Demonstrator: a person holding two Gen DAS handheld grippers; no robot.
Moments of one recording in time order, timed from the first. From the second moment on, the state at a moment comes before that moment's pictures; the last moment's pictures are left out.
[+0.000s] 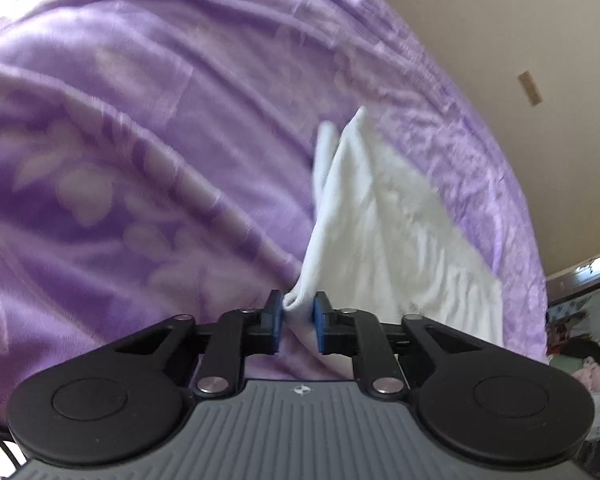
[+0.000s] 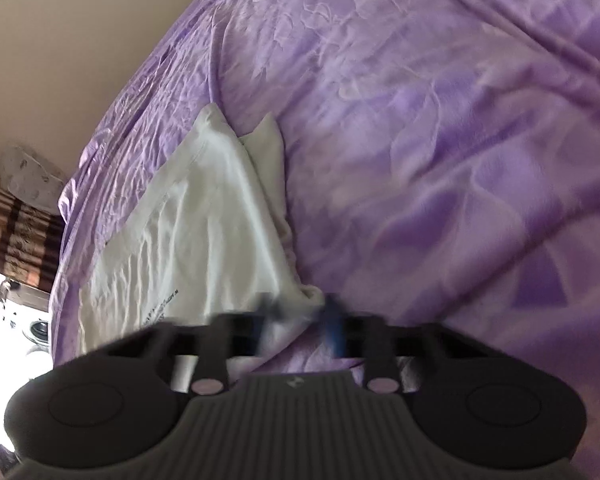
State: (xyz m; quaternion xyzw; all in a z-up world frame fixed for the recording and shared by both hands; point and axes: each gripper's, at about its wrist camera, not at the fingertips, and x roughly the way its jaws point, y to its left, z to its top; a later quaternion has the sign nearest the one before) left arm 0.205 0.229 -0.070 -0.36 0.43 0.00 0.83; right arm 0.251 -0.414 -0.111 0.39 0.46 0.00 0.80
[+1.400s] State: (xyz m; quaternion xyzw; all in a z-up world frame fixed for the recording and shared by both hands) left arm 0.199 0.147 -0.085 -0.08 0.48 0.05 0.87; right arm 0.247 -0.302 -0.111 0.03 0.48 0.02 0.88
